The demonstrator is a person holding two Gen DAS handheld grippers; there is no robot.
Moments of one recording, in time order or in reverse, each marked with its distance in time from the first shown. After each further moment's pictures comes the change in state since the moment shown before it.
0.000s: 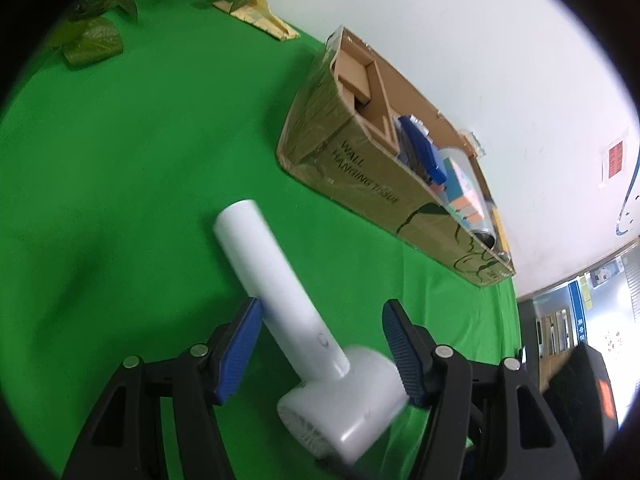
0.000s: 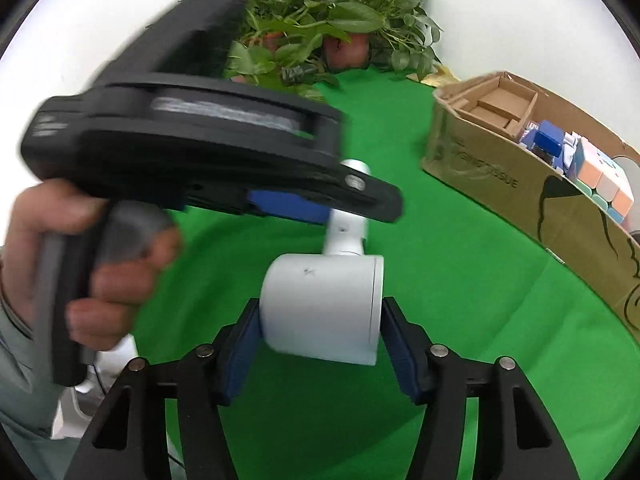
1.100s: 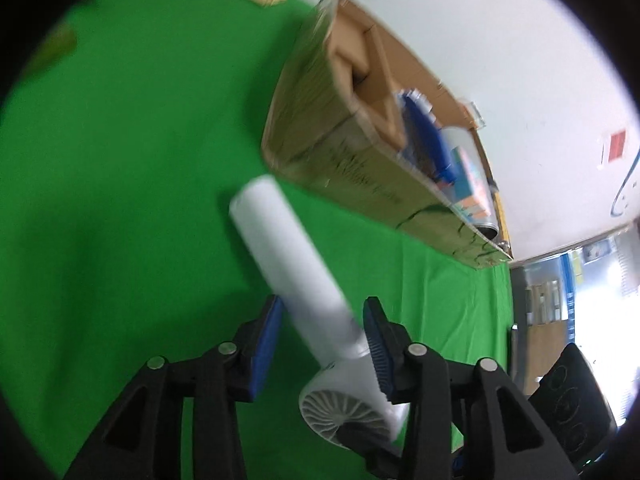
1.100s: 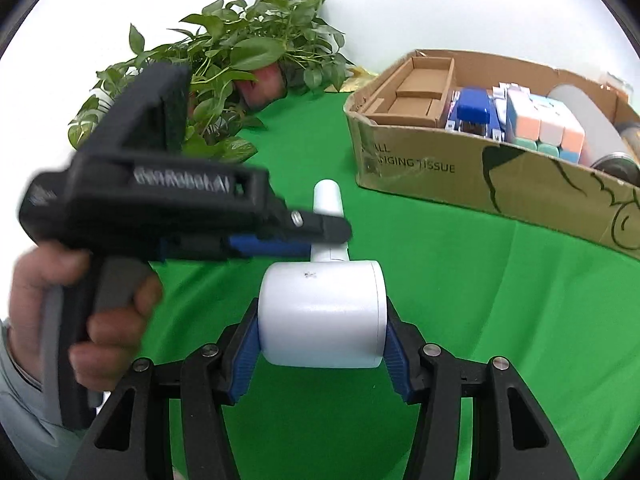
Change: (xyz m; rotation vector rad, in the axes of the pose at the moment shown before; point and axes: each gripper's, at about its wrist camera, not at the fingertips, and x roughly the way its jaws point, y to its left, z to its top) left arm 0.020 0.006 0.039 0.018 0.177 -0.043; right arm 0.012 -0.037 0.019 0.347 -0.086 -0.062
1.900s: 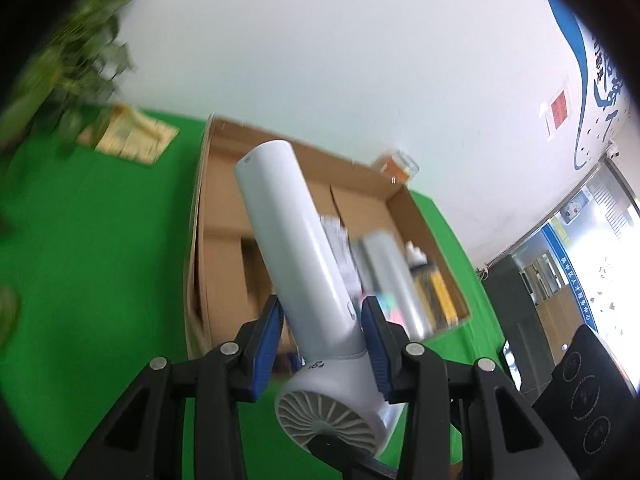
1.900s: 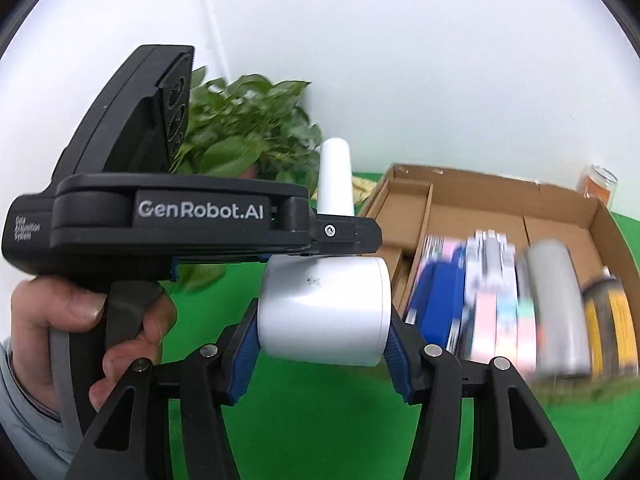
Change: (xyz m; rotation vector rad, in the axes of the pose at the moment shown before) left arm -0.043 -0.104 0.110 0.321 -0.194 -0.058; right arm -0.017 -0.005 0.146 -0.041 -0.219 -0.125
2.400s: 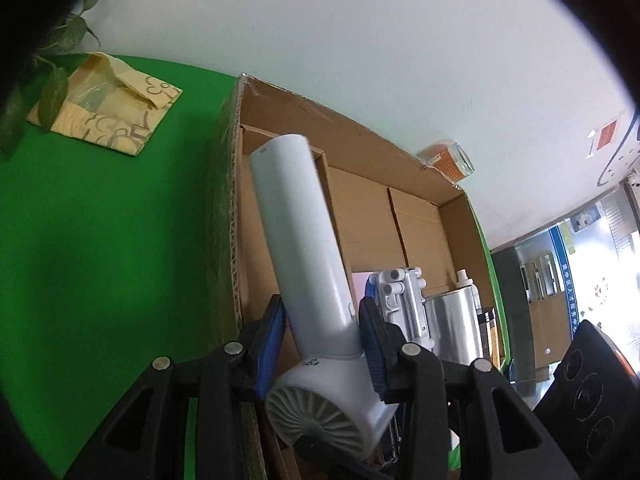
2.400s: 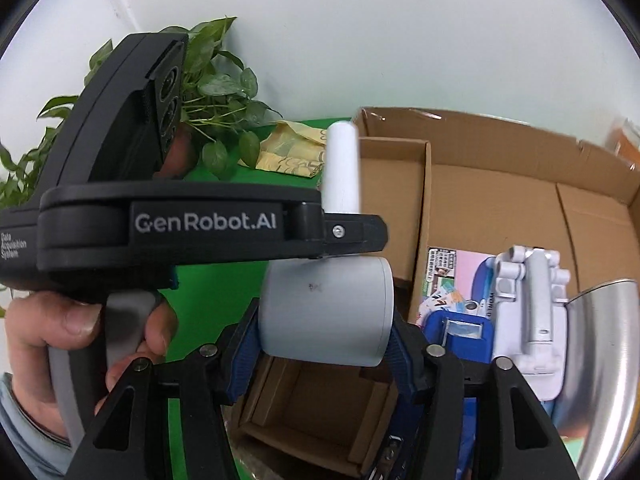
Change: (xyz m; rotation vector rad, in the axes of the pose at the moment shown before) left arm 0.124 0.089 0.093 -0.117 0.216 -0.024; right arm 0.147 -0.047 0.064 0.140 0.252 -0.035
